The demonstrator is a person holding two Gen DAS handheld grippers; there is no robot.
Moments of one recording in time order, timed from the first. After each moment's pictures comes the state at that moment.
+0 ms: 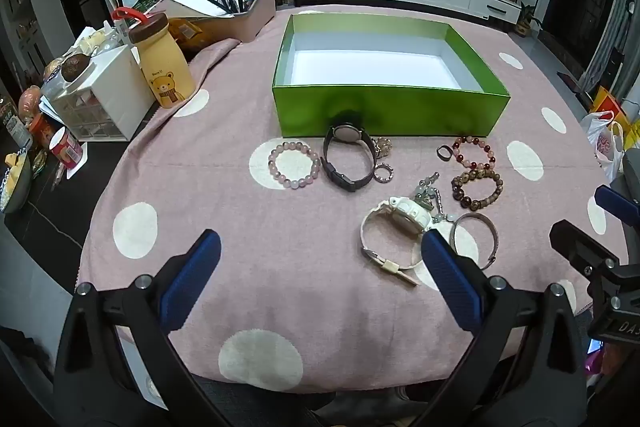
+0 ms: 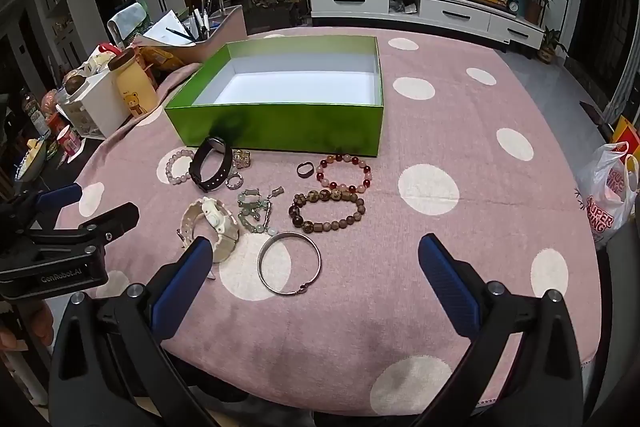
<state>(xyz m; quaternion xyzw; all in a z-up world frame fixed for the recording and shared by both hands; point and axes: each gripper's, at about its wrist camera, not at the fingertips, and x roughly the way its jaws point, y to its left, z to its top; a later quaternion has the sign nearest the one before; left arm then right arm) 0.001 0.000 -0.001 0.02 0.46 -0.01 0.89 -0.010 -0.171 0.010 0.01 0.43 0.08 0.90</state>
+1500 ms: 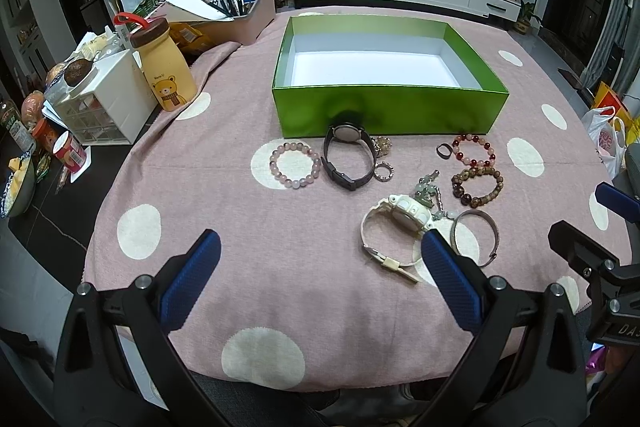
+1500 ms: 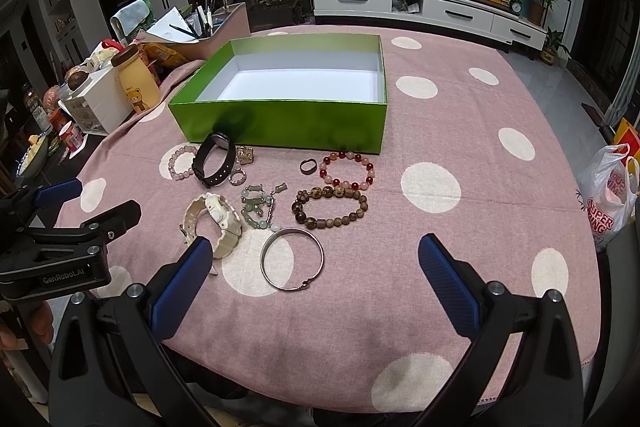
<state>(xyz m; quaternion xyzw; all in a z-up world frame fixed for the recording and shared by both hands) -0.003 -0.003 0.003 0.03 0.45 -0.01 0.89 -0.012 -0.167 0.010 0.01 0.43 0.08 0.90</state>
